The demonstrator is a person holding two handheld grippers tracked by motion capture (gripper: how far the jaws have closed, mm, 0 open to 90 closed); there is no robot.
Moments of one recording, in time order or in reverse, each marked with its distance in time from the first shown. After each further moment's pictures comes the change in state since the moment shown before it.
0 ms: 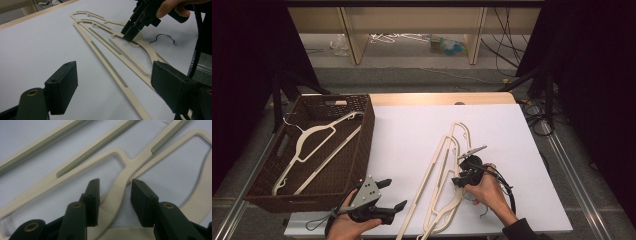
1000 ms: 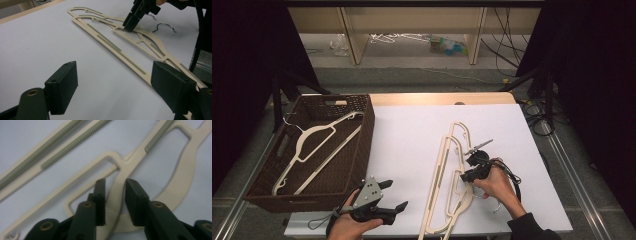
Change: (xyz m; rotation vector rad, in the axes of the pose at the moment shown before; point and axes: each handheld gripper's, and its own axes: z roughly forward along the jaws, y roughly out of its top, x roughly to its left) left arm 0.000 -0.003 0.005 0.021 -0.016 -0.006; right arm -0.026 0.004 -0.008 0.067 0.027 -0.023
